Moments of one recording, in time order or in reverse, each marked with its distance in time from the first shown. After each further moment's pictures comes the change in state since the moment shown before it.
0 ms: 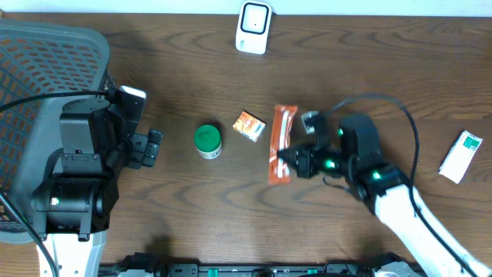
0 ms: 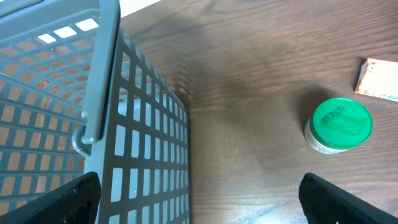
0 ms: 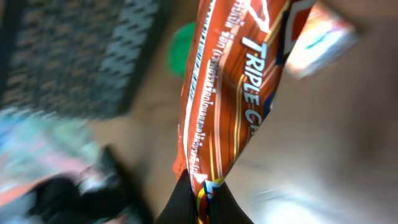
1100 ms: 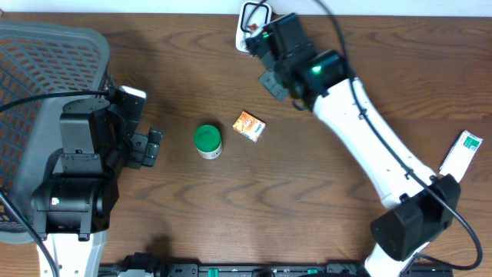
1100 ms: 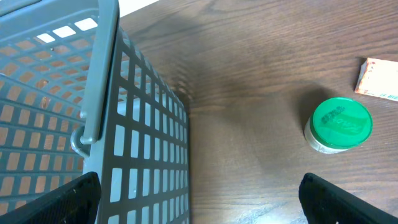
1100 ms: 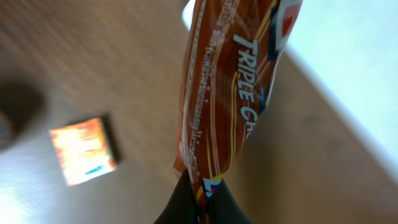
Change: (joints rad) left arm 0.000 0.001 -0.001 0.000 0.000 0.000; right arm 0.225 0.635 1.142 -0.677 0.949 -0.746
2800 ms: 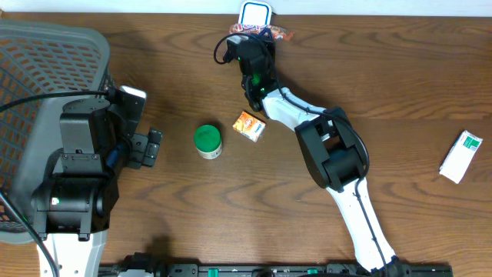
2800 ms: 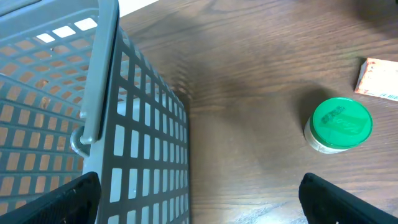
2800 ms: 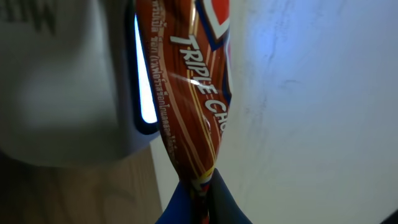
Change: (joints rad) left arm 0.000 0.000 0.000 0.000 0.000 0.000; right arm -0.032 0.685 0.013 1.342 0.483 -1.099
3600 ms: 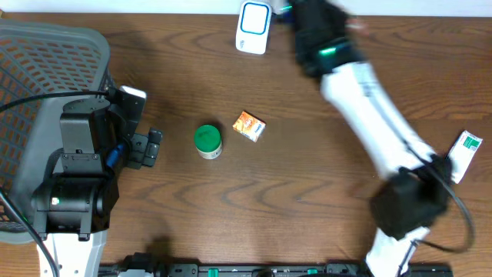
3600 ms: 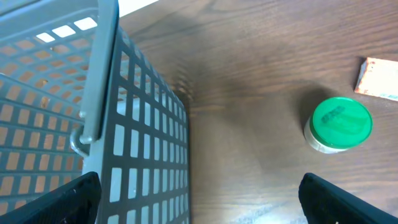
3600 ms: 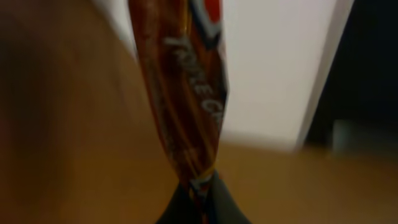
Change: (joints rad) left arm 0.000 0.000 -0.001 -0.001 0.000 0.000; right arm -0.166 -0.603 0.019 -1.118 0.165 0.607
